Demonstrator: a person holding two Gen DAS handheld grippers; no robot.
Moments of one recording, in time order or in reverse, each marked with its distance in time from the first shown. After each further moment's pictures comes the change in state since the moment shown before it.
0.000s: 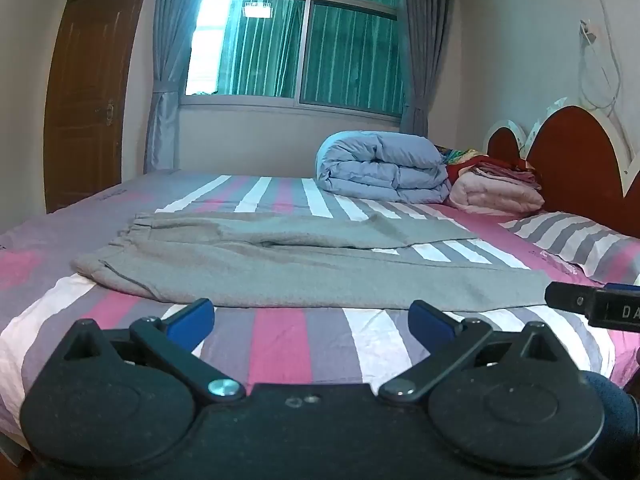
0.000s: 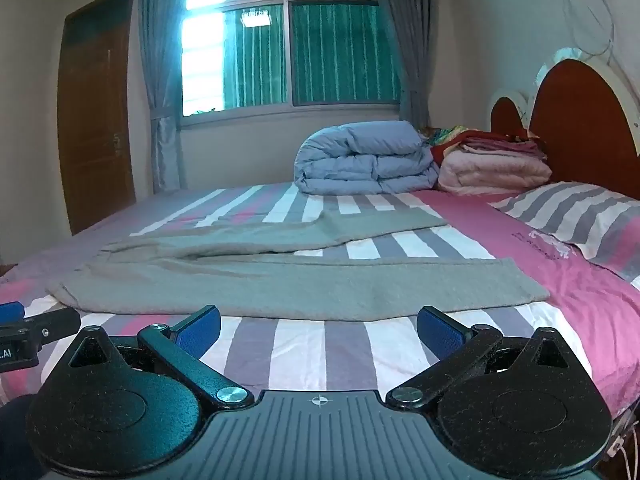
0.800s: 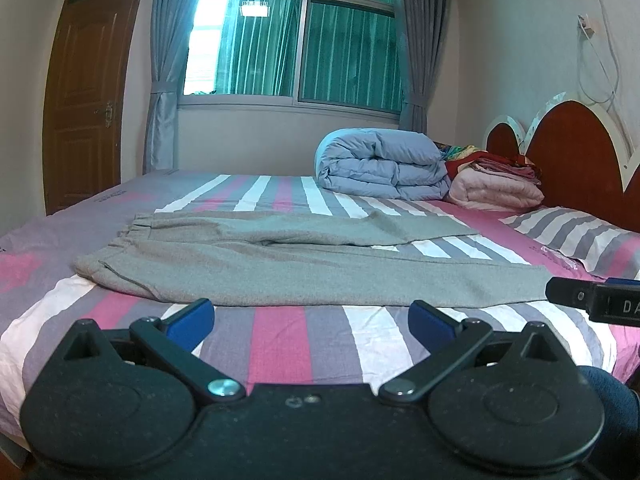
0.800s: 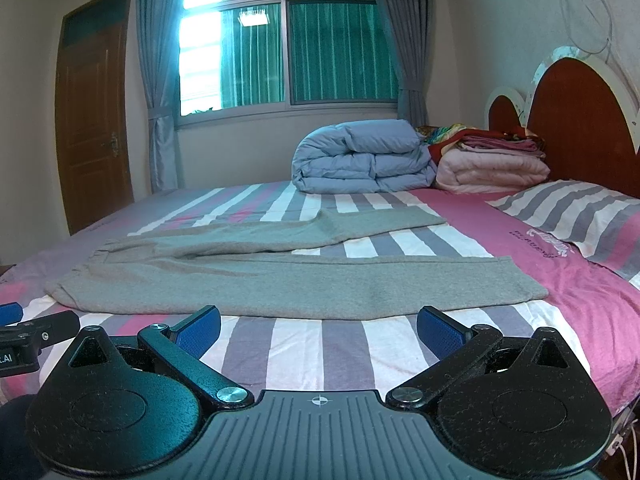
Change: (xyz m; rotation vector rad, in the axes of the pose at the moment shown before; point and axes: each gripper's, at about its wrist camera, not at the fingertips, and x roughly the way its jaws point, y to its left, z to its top) left arm 0.002 -0.001 -0.002 0.010 0.001 0.003; right arm 0.002 0.001 0.004 0.007 0.007 -0.006
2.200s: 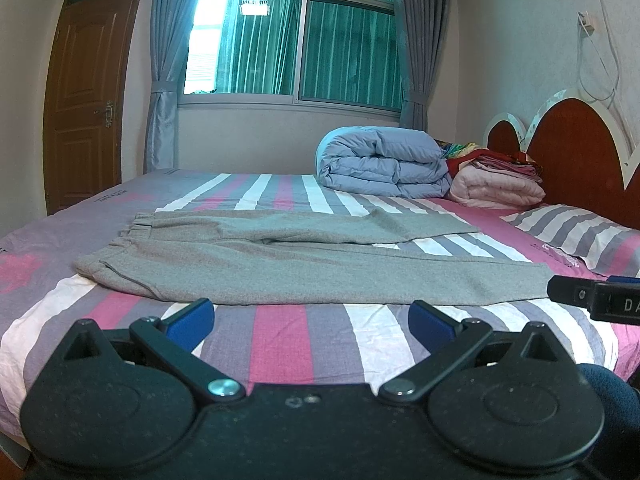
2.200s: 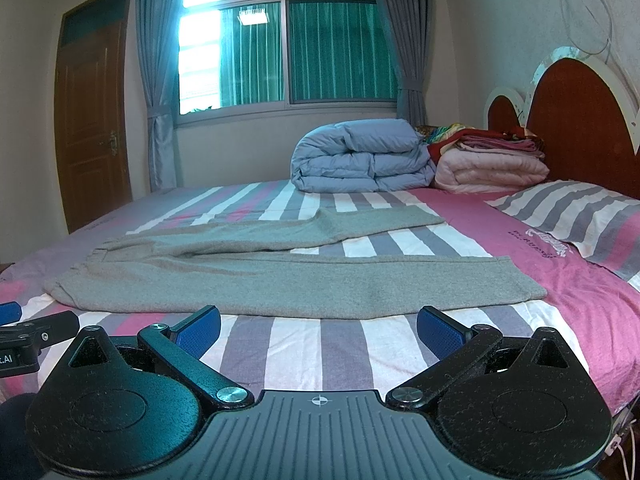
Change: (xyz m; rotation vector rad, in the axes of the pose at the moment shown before) left arm 0.003 0.001 -0.001 0.005 0.003 0.002; right arm 0.000 0.000 0.000 -0.001 0.001 -0.002
